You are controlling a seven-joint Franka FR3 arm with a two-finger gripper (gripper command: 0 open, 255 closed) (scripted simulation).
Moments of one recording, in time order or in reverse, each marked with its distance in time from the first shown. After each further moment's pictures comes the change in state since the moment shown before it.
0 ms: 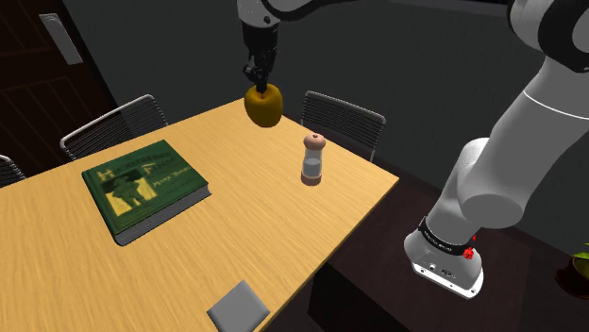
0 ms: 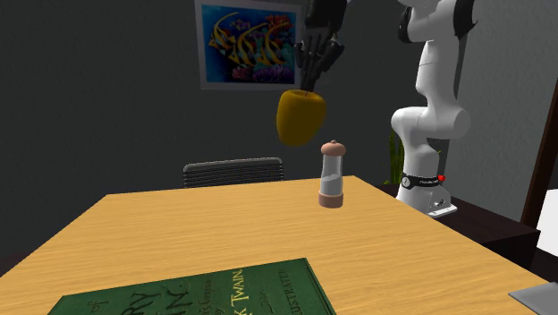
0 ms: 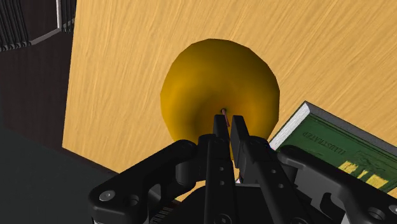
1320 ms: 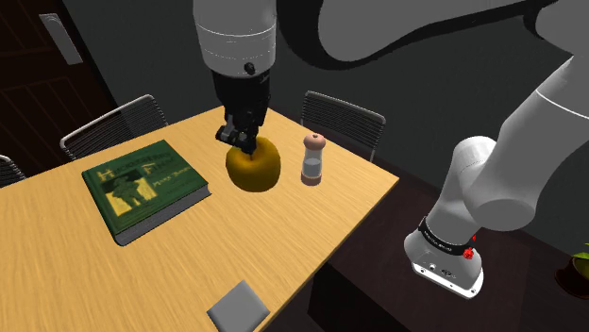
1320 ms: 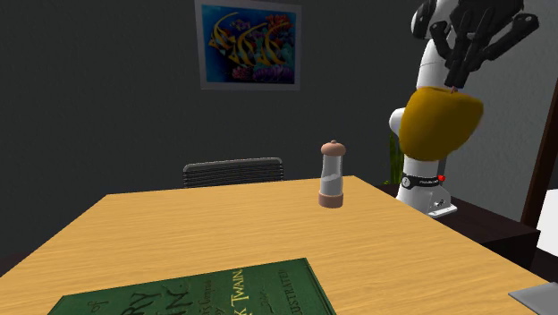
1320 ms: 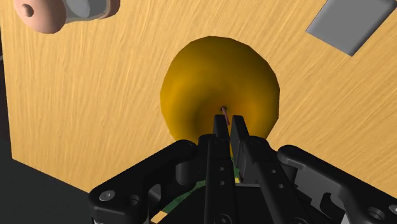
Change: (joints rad) arm 0.193 -0.093 0.270 -0.070 0.018 -0.099 0.448
